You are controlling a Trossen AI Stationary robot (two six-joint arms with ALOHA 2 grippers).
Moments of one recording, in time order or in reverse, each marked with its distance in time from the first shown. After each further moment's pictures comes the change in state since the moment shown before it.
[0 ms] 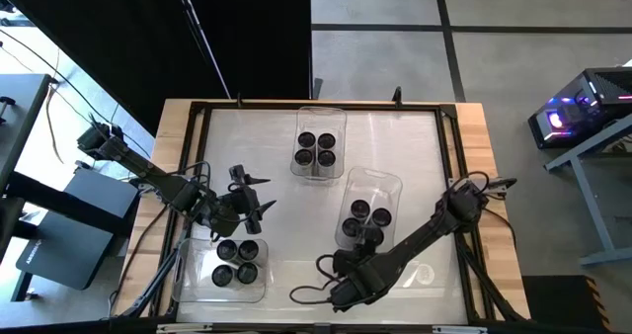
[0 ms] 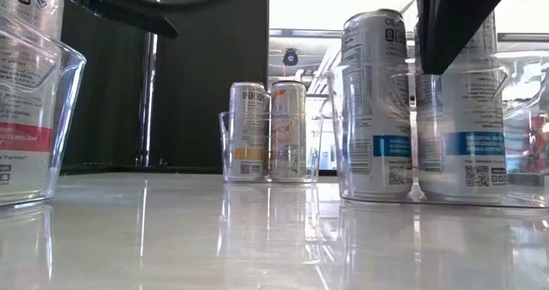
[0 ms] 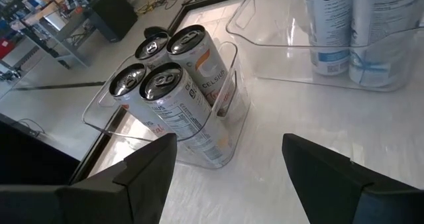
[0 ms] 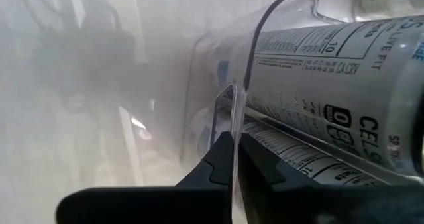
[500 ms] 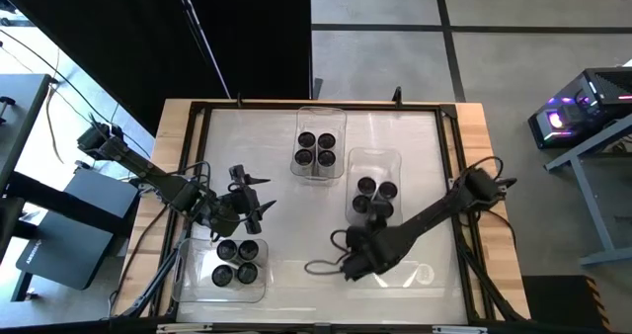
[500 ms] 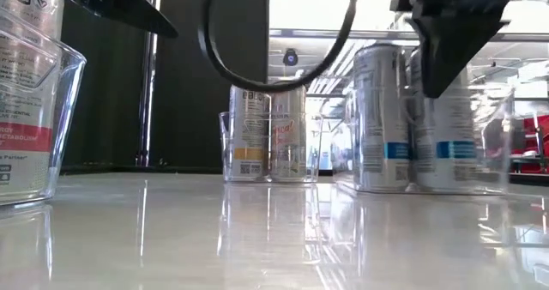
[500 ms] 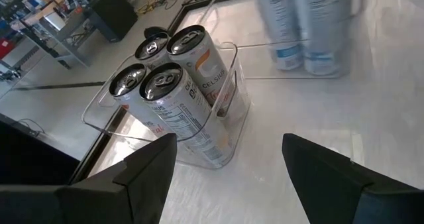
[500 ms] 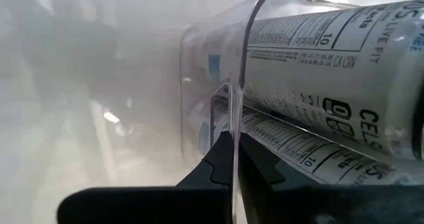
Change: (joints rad) left arm 0.000 0.000 0.000 0.002 0.000 0.000; right arm -0.080 -0.237 -0.386 0.120 0.056 -0.093
